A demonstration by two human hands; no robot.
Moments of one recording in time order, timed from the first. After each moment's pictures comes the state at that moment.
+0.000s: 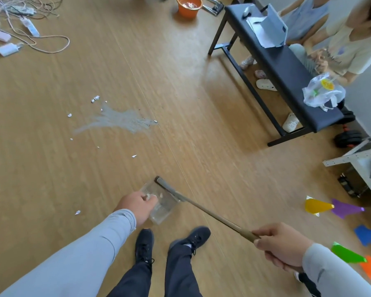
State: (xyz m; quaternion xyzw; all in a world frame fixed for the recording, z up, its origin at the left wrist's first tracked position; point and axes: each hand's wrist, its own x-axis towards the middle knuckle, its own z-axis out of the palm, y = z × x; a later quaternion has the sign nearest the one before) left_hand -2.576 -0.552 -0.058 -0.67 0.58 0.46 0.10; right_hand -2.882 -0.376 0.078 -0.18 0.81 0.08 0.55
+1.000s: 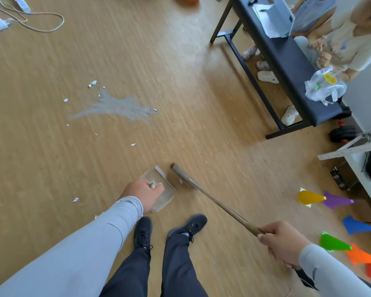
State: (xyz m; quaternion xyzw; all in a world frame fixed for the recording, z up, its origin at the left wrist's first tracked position) left_hand -2.568 -0.553 -0.060 -0.66 0.58 0.48 0.10; right_hand -2.861 -0.353 0.059 -0.22 0.85 0.16 0.46
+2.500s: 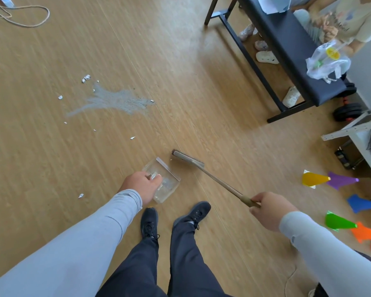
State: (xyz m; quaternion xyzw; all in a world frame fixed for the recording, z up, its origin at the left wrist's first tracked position) left_hand -2.573 -0.553 -0.062 -0.66 0.59 0.45 0.09; right_hand -2.848 -0.394 0.048 -0.33 0.83 0.25 0.37
